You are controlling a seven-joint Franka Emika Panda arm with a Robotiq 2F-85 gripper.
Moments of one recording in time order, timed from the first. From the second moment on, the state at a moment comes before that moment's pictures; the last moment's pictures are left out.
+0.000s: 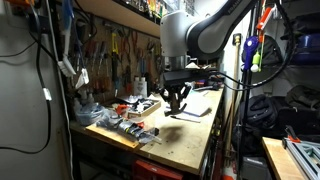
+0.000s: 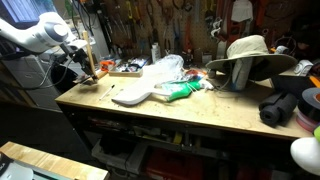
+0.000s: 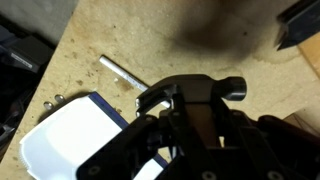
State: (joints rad) arm 0.03 -0.01 0.04 -2.37 -0.42 2.41 1.24
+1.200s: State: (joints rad) arm -0.05 0.02 -0.05 -2.22 0.19 1.91 0.49
